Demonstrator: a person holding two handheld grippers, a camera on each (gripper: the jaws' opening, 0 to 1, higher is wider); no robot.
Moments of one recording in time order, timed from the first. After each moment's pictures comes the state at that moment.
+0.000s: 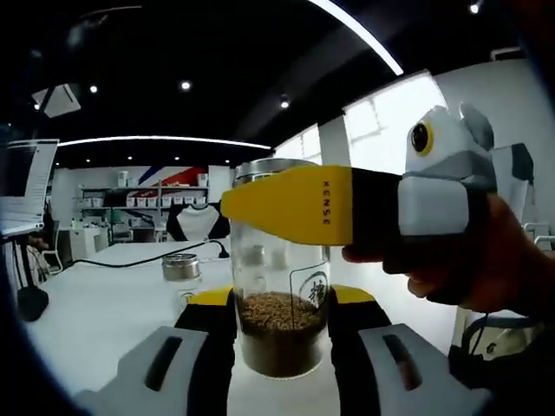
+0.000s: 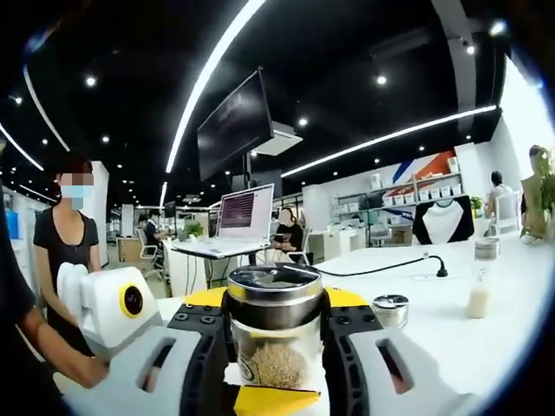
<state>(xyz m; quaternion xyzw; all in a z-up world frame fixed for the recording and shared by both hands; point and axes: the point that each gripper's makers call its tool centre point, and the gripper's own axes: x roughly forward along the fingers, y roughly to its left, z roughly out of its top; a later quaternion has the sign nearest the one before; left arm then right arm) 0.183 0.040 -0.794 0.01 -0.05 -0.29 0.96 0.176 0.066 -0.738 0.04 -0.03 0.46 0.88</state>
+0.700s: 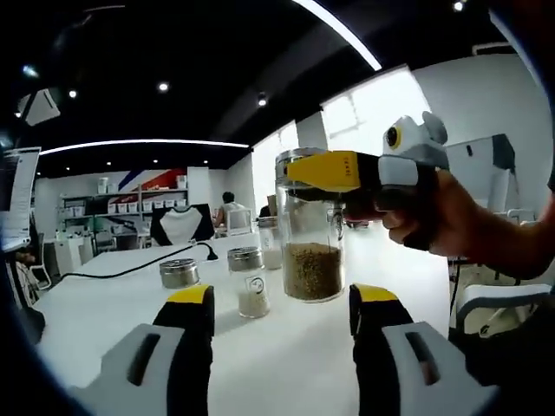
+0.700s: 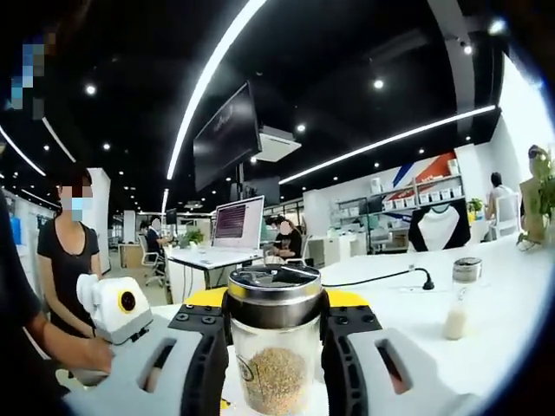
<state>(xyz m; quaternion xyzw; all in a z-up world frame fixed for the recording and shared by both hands) 0.185 0.052 -0.796 0.04 -0.04 -0.33 0.94 0.204 0.012 -0.717 0.06 -0.04 0.46 0.88</state>
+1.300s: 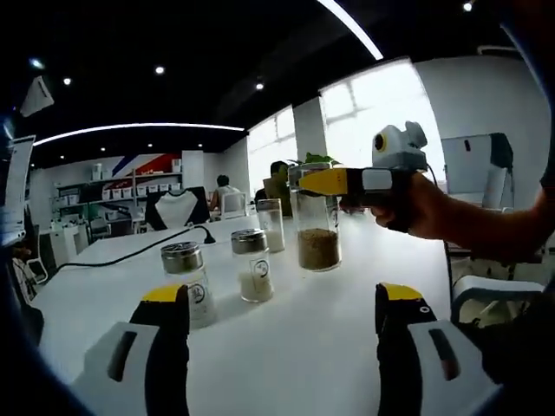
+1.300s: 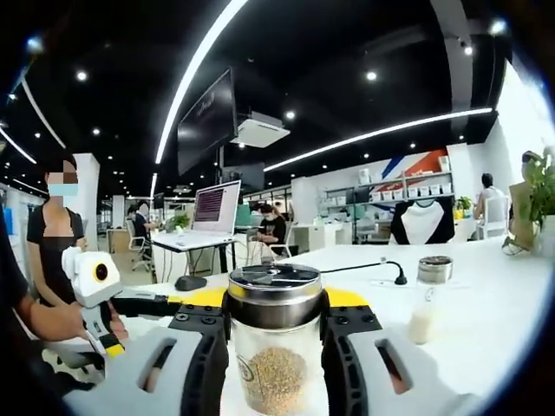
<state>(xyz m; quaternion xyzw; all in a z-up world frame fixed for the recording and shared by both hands) 0.189 0.056 -0.810 0.05 0.01 -0.35 0.94 0.252 -0.027 -0.740 0.03 -0.01 0.43 0.90</state>
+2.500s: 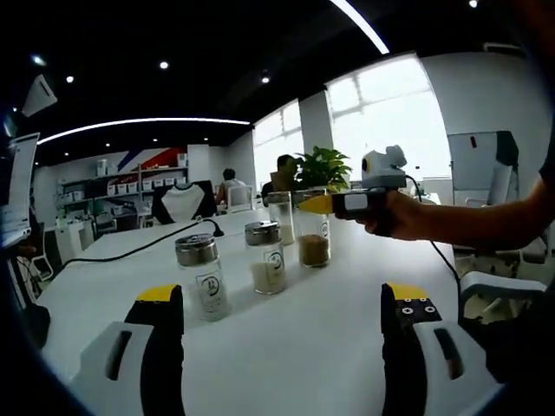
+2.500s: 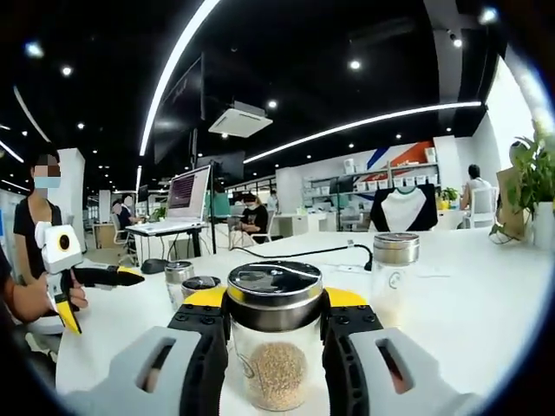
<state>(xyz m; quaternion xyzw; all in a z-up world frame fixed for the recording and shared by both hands) 0.195 0.068 -0.813 0.05 0.02 -0.33 0.94 0.305 -0.068 -0.774 0.02 0.00 0.41 0.91</state>
